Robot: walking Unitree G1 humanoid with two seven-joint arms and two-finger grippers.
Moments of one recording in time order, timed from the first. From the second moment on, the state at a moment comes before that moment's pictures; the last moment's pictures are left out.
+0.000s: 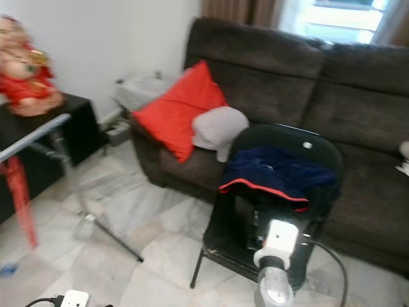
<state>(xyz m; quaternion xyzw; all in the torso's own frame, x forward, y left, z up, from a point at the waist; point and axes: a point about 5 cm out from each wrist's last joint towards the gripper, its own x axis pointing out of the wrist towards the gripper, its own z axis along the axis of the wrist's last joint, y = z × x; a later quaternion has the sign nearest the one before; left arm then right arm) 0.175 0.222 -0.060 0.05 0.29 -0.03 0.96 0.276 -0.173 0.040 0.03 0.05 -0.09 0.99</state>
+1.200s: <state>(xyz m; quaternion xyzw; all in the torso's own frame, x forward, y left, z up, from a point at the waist) 0.156 0.216 -0.079 0.04 0.37 -0.04 0.93 0.231 -0.217 0.068 -0.14 0.09 -0.16 0.97</state>
